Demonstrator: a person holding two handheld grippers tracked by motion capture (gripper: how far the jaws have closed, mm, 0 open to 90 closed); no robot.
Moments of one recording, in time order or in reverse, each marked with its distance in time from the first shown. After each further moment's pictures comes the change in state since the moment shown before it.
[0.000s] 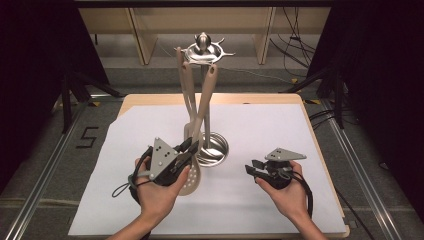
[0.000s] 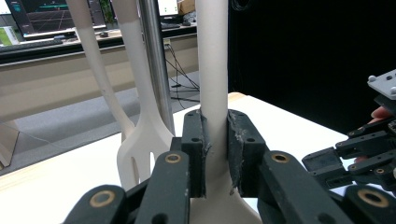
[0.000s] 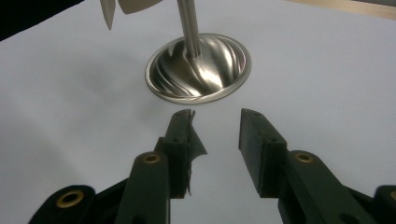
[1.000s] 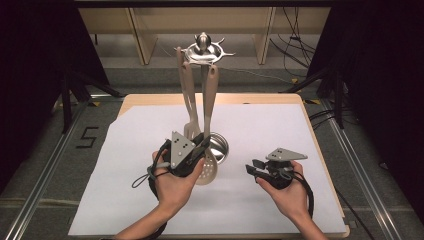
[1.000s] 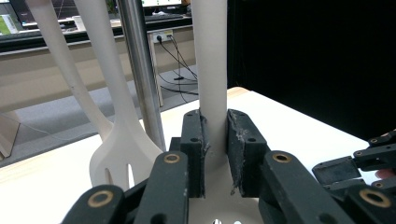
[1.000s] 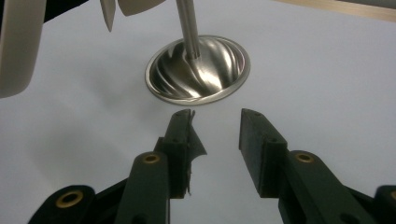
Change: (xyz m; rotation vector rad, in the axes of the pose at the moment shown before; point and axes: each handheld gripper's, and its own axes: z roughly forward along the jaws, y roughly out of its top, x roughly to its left) left arm -0.013 -0.001 0.034 0.049 0.023 -0.037; right arm 0.002 0.000 -0.001 0.004 0.026 0.044
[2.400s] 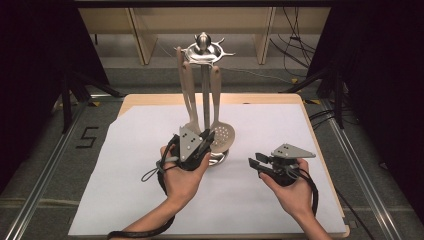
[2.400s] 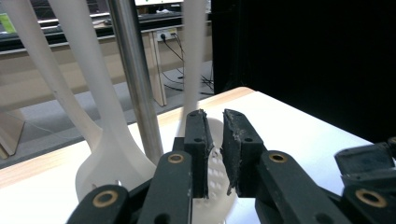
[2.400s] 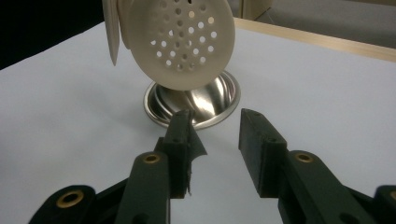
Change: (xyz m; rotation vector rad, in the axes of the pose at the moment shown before) left arm -0.003 -0.002 0.018 0.007 0.006 -0.005; right arm -0.001 0.012 -0.015 -0.077 -0.026 -0.029
